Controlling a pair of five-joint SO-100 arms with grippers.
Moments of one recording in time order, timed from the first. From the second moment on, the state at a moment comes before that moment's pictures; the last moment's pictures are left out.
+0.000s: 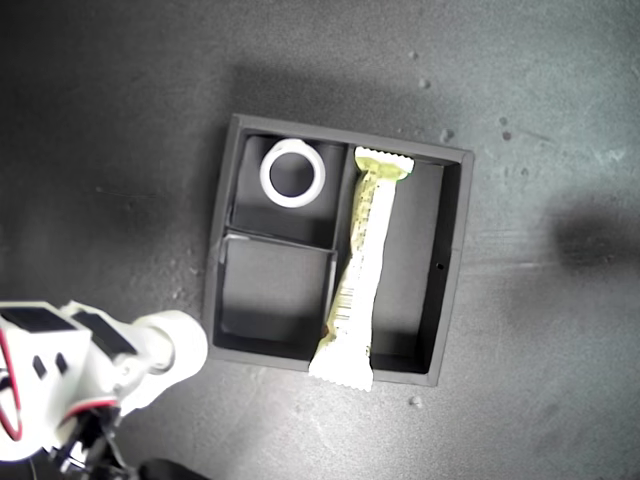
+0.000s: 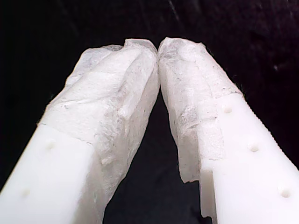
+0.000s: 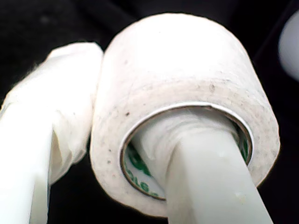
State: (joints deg) arm 0 17.6 98.8 80.5 78.7 -79.1; arm 1 0.3 181.1 153.5 70.0 68.8
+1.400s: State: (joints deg) arm 0 14.7 47.2 25.3 104.2 -80.2; arm 1 -6.2 191.4 168.2 61.4 70.5
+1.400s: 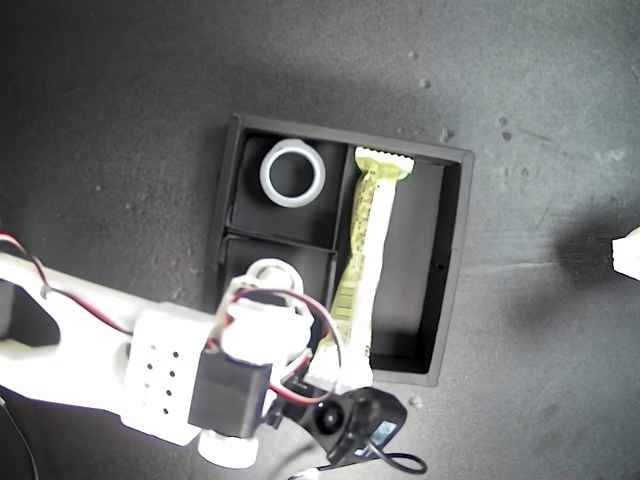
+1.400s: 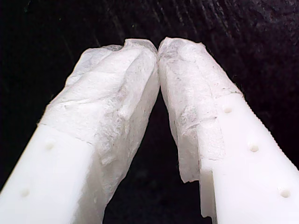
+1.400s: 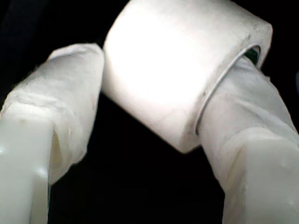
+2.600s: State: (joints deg) arm 0 10.1 78.5 50.8 104.2 -76.9; arm 1 -6.2 191.5 168.8 62.8 70.8
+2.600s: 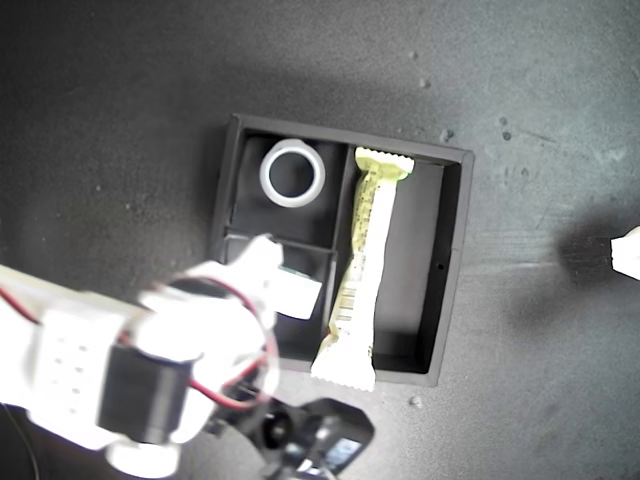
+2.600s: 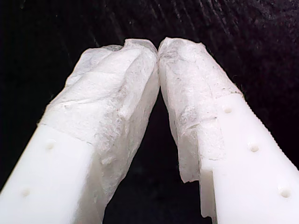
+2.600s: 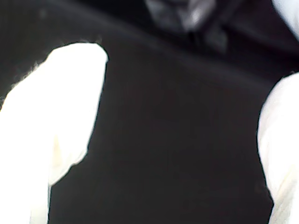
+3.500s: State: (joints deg) arm 0 8.2 184.4 164.9 80.1 -87.3; arm 1 4.0 191.6 178.2 76.4 77.8
